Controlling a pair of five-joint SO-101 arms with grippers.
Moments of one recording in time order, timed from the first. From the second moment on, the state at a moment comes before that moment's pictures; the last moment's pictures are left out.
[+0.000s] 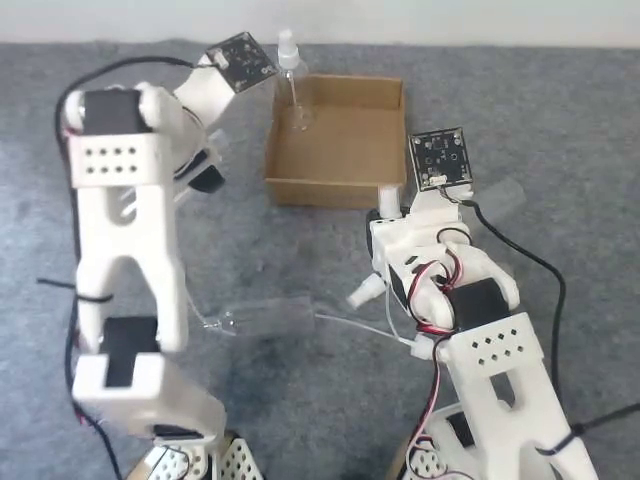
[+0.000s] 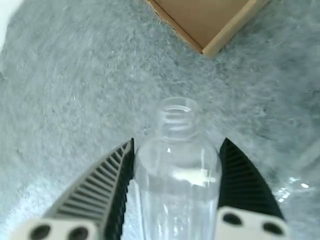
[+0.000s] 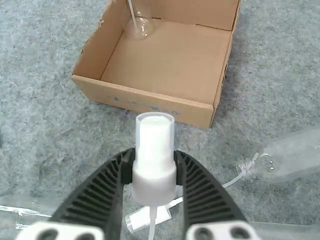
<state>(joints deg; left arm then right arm) -8.4 5.3 -24.7 98.7 -47.1 -21.5 -47.2 47.5 49.2 -8.1</state>
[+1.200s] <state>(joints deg) -8.1 -58.9 56.7 43.7 -15.9 -21.5 -47.2 47.5 49.1 -8.1</state>
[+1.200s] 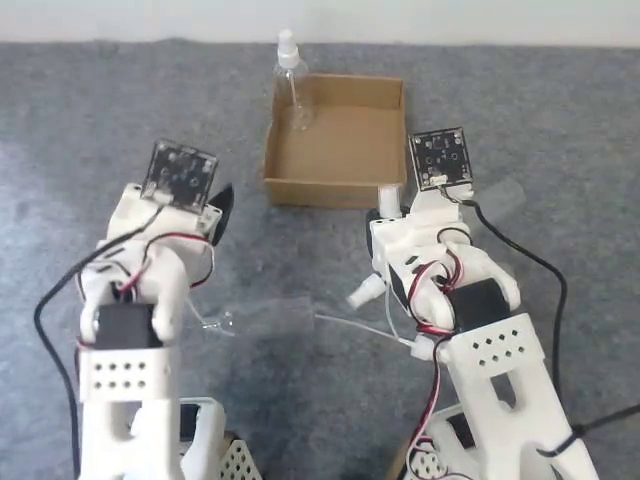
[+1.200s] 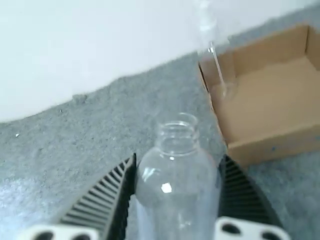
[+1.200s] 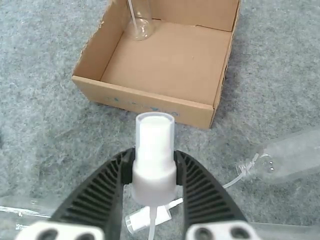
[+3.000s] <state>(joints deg) 6.5 -103.3 88.8 37.7 4.4 -29.3 -75.4 49.1 40.3 -8.1</state>
